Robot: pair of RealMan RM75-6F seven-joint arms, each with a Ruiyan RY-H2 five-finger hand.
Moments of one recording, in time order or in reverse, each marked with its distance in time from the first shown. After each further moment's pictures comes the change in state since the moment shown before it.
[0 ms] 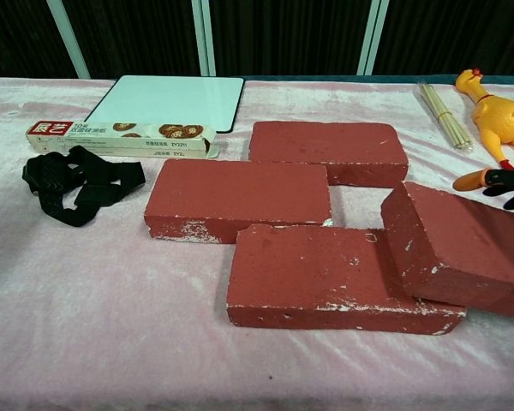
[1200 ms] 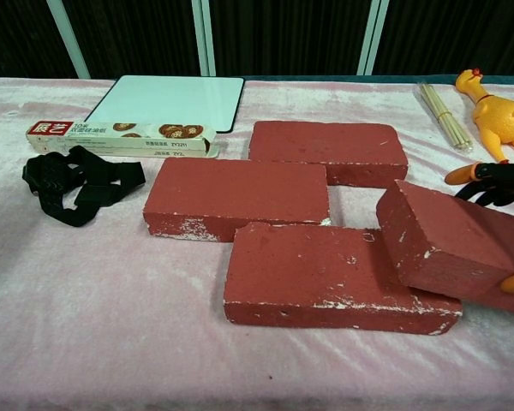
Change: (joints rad) left arm 0.002 -0.001 -0.001 -0.001 -0.002 0.004 0.001; right arm 0.027 -0.033 0.027 -0.014 0.097 0.006 -0.010
